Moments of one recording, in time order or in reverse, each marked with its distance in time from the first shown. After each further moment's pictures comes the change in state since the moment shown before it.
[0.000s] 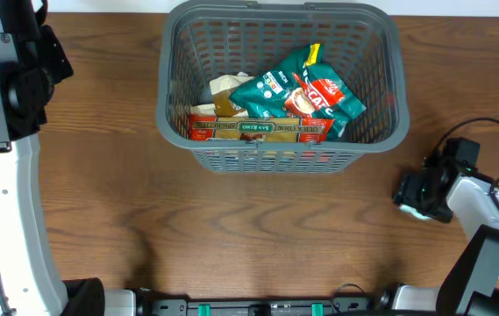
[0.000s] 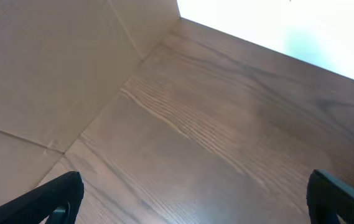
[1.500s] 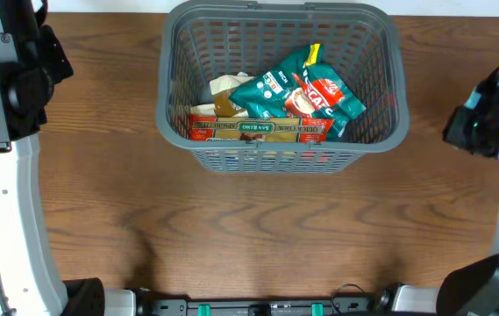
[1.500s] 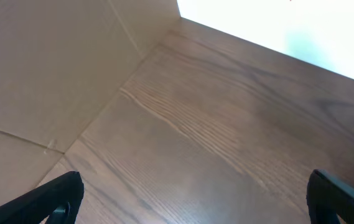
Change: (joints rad) left arm 0.000 0.000 0.000 0.000 0.000 0.000; right arm 0.004 0.004 0.722 -0.452 -0.083 0.006
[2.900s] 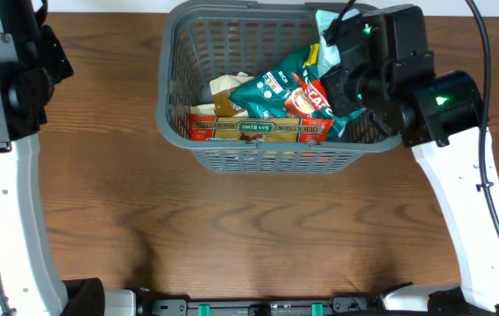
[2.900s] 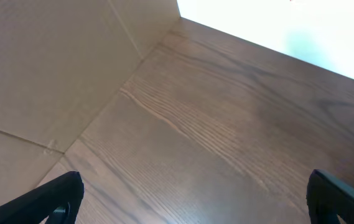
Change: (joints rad) left arm 0.000 0.000 0.000 0.000 0.000 0.000; right arm 0.734 0.000 0.349 -0.049 0.040 -0.130
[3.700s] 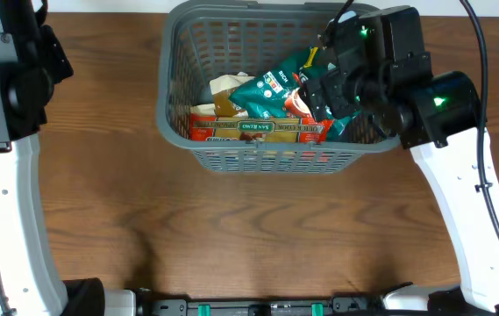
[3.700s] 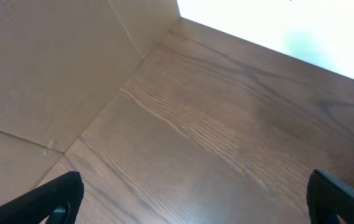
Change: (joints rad) left arm 0.000 0.000 0.000 0.000 0.000 0.000; right arm 0.007 0.000 0.000 -0.007 0.007 -0.010
